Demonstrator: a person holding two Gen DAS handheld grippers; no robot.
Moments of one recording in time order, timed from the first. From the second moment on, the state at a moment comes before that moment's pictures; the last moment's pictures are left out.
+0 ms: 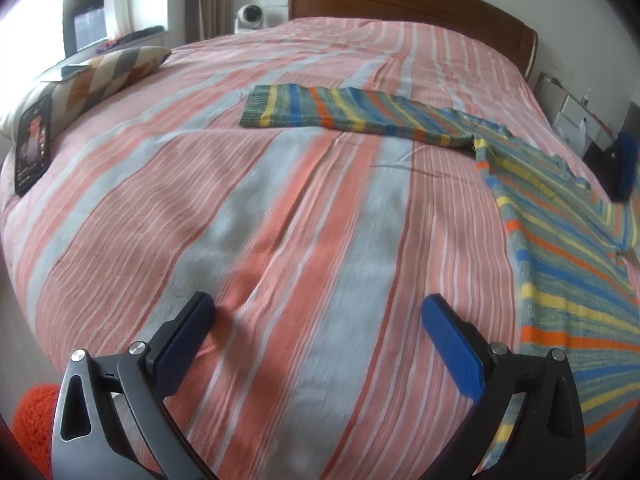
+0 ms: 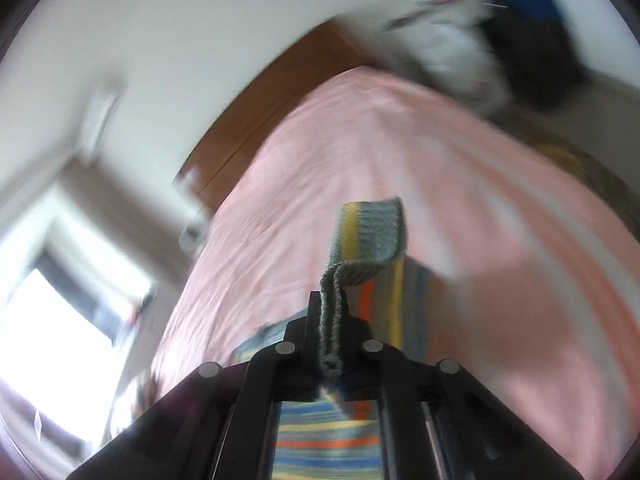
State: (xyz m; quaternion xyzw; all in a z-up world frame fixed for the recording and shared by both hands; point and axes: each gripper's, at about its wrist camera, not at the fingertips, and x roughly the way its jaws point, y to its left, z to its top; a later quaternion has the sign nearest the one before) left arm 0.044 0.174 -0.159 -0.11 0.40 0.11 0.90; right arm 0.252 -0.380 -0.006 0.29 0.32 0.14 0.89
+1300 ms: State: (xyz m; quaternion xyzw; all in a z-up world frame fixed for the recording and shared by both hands) left arm 0.043 0.165 -0.163 -0.08 0.40 0.12 0.90; right arm 0.119 -0.441 -0.168 0.12 0.40 0.05 0.91
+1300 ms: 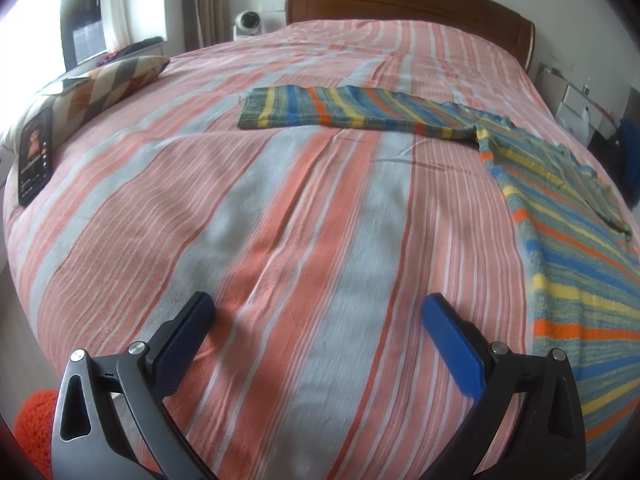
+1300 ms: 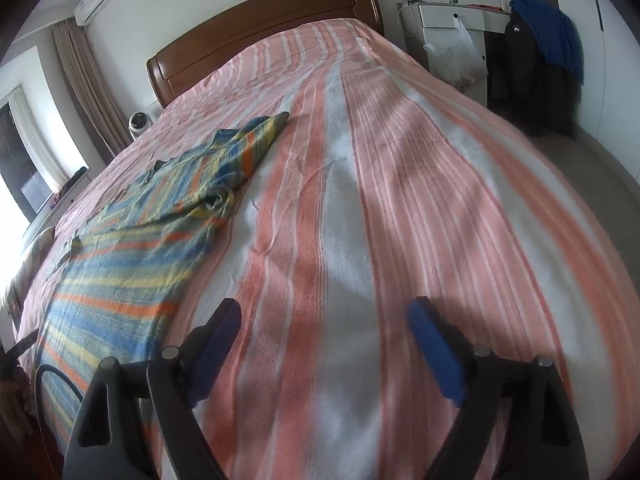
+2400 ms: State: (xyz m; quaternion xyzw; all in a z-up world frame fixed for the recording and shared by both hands) left arm 0.100 0.274 -0.092 -0.23 0.37 0.06 0.90; right arm 0.118 -0.438 -0.175 0.12 0.40 0.04 0.91
